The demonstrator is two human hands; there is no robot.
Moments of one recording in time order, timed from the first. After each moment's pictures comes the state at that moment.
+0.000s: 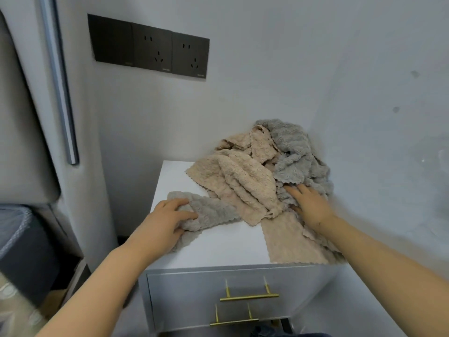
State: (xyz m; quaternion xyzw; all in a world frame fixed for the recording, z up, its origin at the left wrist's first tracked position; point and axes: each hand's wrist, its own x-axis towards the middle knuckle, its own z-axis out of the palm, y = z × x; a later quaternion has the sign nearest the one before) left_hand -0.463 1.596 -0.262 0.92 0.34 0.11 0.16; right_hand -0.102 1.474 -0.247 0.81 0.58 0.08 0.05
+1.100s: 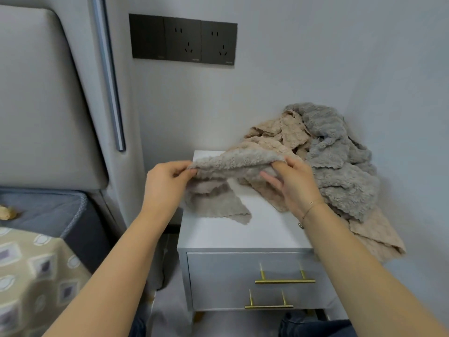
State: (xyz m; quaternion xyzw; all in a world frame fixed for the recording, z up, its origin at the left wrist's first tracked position) left_hand -0.496 1.593 -0.212 0.71 0.44 0.44 0.32; right_hand -0.282 1.504 -0.195 0.56 0.28 -0.36 -0.69
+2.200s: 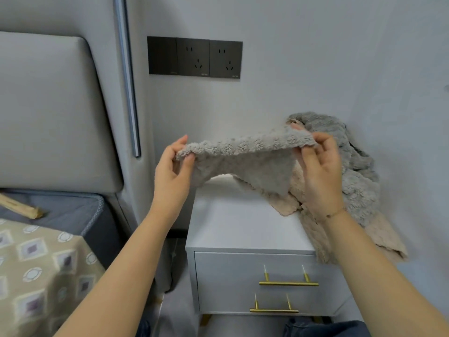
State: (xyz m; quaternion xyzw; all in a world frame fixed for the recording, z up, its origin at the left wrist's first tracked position) left_hand -0.496 1.589 -0.203 0.65 0.30 0.58 0.39; right_hand -0.276 1.482 -0.171 0.47 0.45 -0.14 -0.74
